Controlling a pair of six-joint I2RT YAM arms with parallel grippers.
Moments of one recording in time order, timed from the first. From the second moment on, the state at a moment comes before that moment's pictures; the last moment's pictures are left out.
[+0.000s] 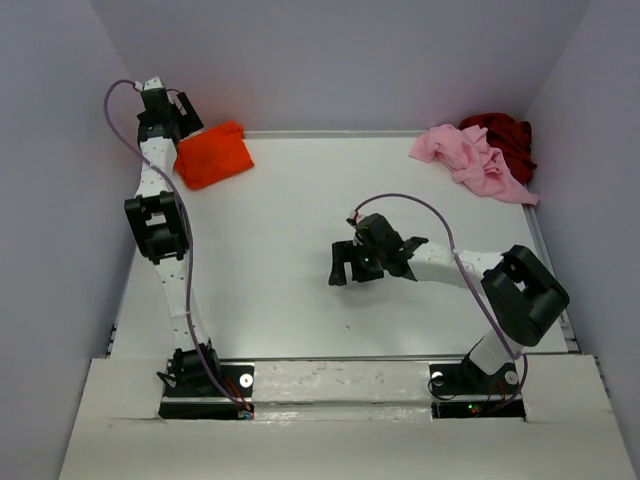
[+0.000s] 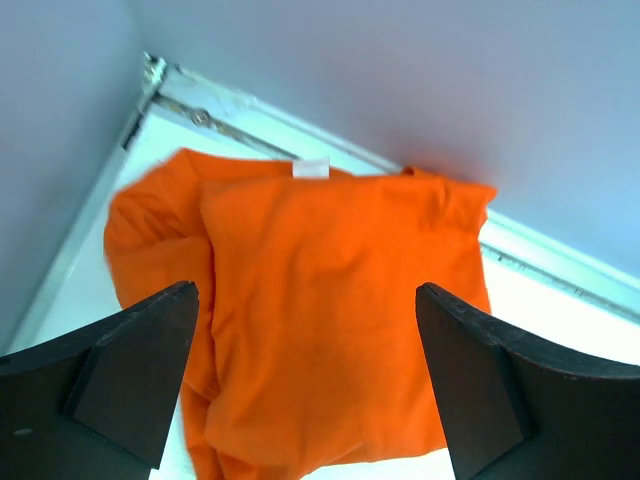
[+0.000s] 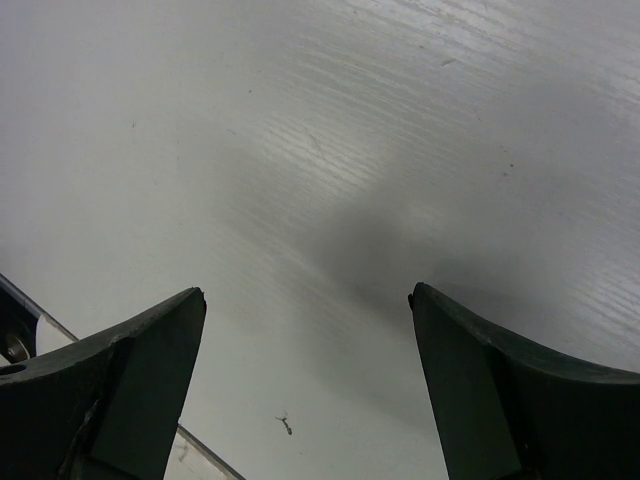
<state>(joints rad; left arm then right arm) 0.20 2.46 2.34 -0.38 0.01 -0.31 0.73 1.62 0.89 -0.15 -0.21 0.54</state>
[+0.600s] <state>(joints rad) 0.12 2.45 2.26 -0.32 0.11 -0.41 0.75 1.65 0.89 -0.14 -0.22 0.54</state>
